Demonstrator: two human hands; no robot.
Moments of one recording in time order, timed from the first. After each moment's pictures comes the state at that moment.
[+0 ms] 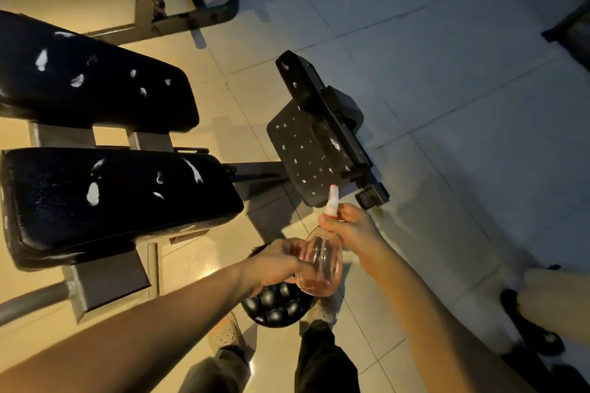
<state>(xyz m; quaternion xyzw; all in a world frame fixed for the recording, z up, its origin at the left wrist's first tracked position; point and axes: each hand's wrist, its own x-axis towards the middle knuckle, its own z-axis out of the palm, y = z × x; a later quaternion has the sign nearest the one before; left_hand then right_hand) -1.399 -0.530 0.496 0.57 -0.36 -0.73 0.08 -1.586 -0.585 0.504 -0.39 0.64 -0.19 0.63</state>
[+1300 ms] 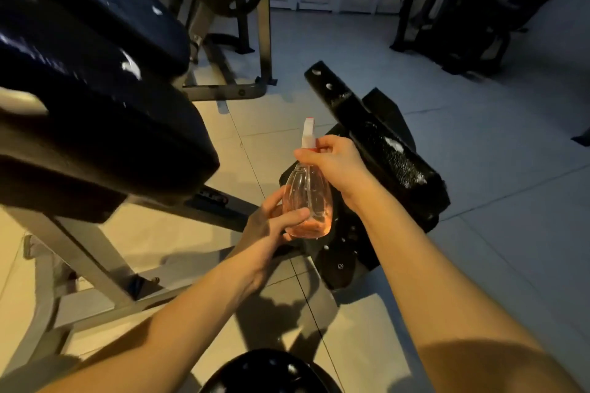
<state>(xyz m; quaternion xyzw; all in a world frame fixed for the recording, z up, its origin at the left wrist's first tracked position) -1.379 -0.642 0.204 0.49 -0.33 -0.59 0.55 -1.494 -0.755 0.282 -0.64 0.50 -0.32 0.49</state>
